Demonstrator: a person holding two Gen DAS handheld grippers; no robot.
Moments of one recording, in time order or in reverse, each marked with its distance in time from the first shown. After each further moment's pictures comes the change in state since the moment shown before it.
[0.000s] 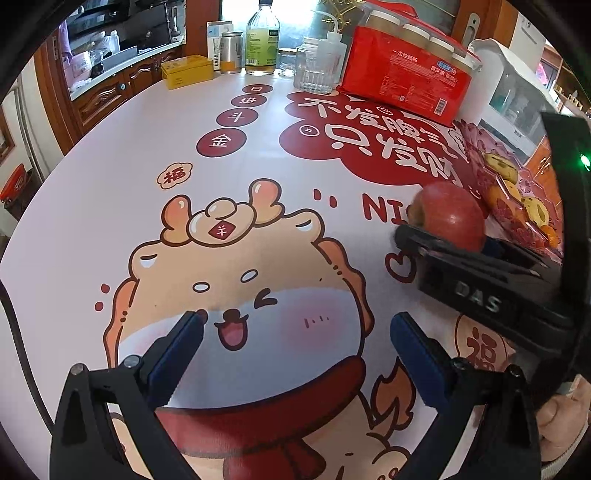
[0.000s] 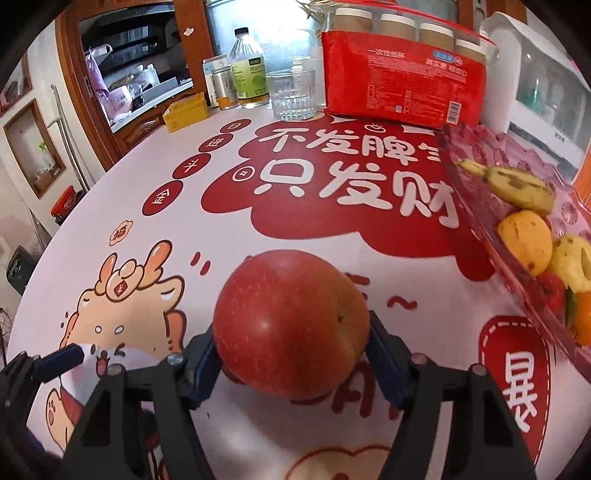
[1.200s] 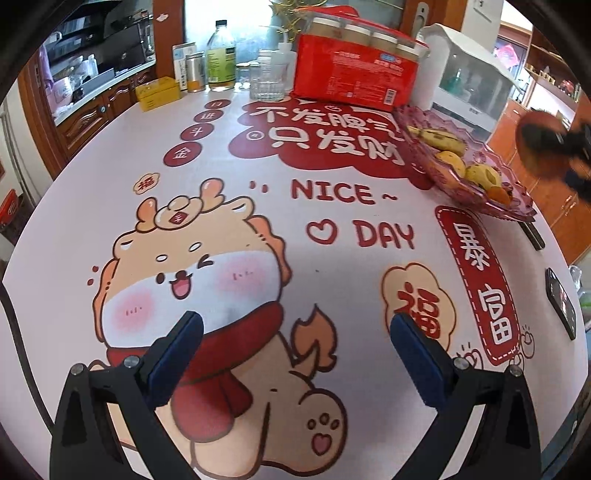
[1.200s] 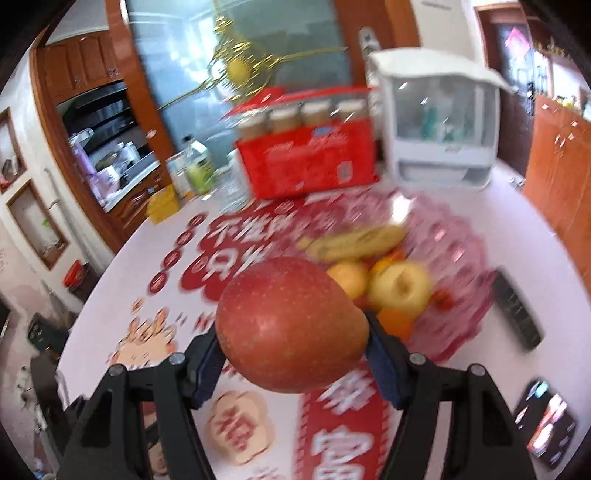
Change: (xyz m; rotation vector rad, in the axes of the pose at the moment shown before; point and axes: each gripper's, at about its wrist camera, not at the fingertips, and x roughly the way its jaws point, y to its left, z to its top) left arm -0.045 -0.052 -0.033 0.105 -0.028 -0.045; right arm -0.162 -0.130 0.011 0.180 -0.185 -0.017
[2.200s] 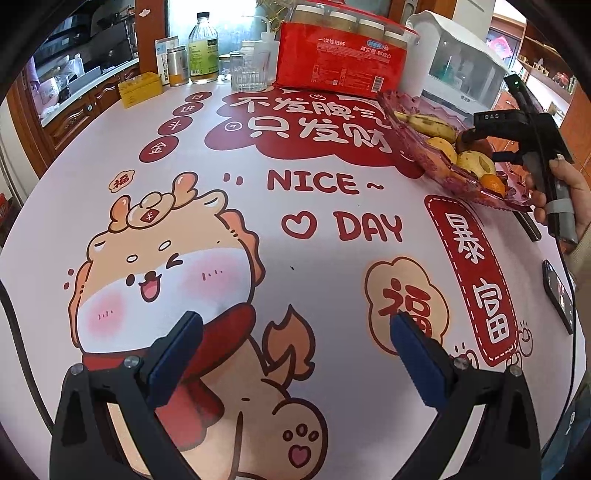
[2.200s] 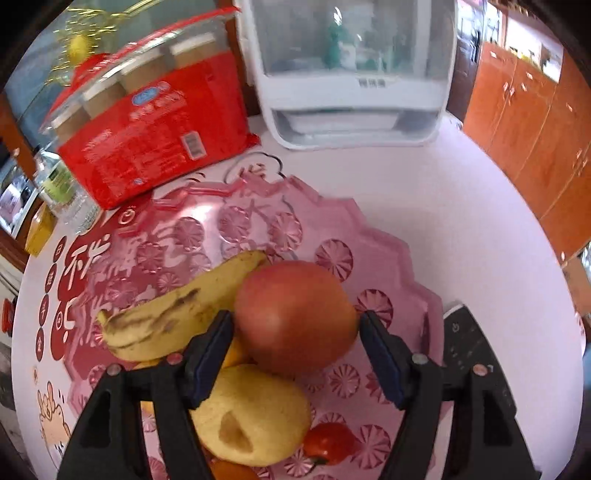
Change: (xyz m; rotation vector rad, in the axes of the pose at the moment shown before) left arm 0.015 -0.014 0.002 0.014 0.035 -0.030; right arm 0.148 -0.127 0.067 0.155 0.225 -0.267
